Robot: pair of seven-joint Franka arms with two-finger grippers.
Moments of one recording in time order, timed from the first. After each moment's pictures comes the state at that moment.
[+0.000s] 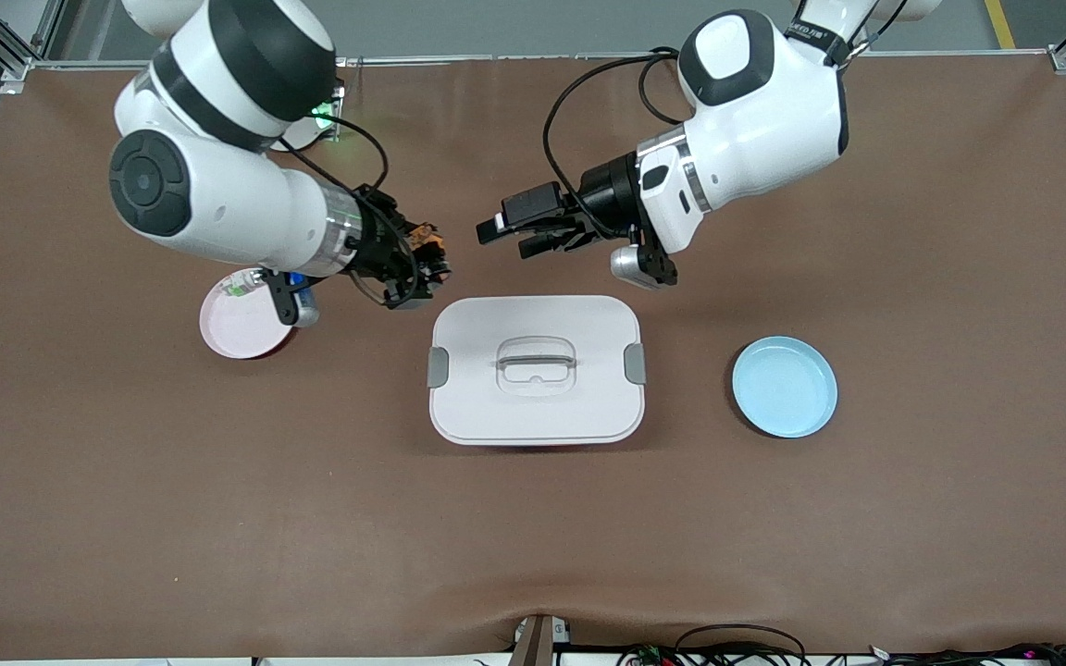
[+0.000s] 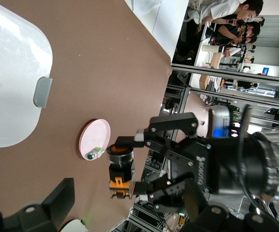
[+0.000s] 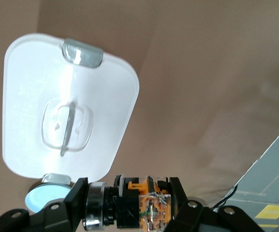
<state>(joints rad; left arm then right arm) -0.28 0.23 -0.43 -1.71 -1.13 2.48 -0.26 0.46 0.44 0.01 -1.16 0.46 1.51 1.73</state>
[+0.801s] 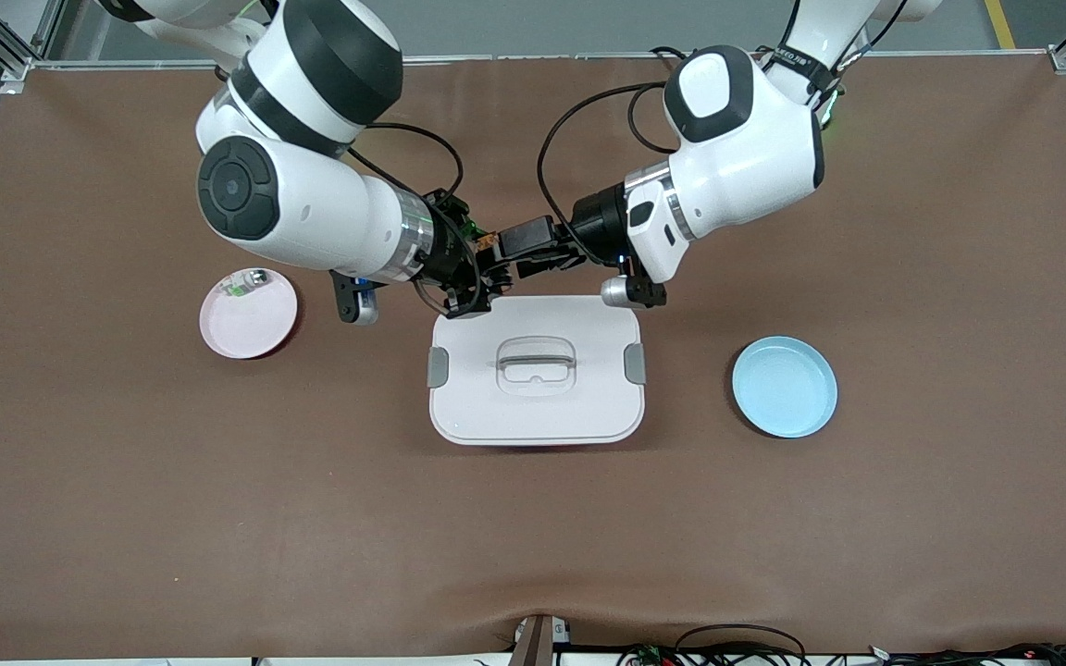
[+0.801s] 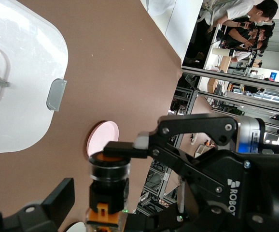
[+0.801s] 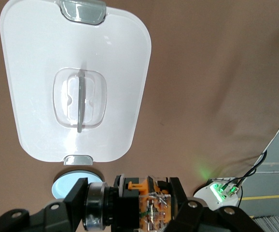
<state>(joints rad) -0.30 0.28 -0.43 -1.71 -1.13 2.51 -0.26 0.53 0.58 0.01 -0.98 0.49 1.55 1.95</state>
